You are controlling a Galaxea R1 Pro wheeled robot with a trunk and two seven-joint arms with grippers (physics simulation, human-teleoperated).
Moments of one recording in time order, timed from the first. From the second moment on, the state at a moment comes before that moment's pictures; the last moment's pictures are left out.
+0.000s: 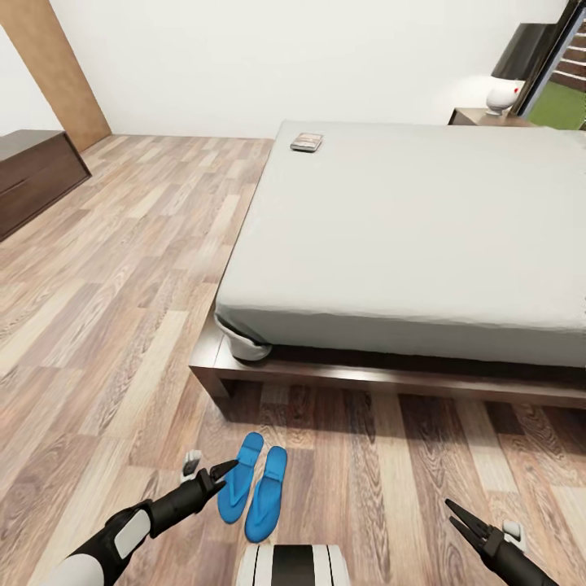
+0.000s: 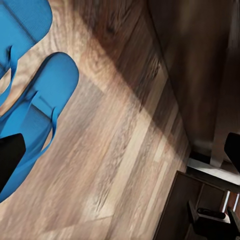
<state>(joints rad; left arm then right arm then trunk) -0.59 0.12 0.05 -0.24 0.62 0.38 -0.90 -0.38 -0.48 0.76 -0.24 -1.66 0.16 1.25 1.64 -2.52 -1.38</state>
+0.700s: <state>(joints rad) -0.59 0.14 0.05 -0.18 0.62 0.38 -0.90 -0.38 -0.48 0.77 -0.24 -1.66 0.16 1.23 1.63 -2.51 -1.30</state>
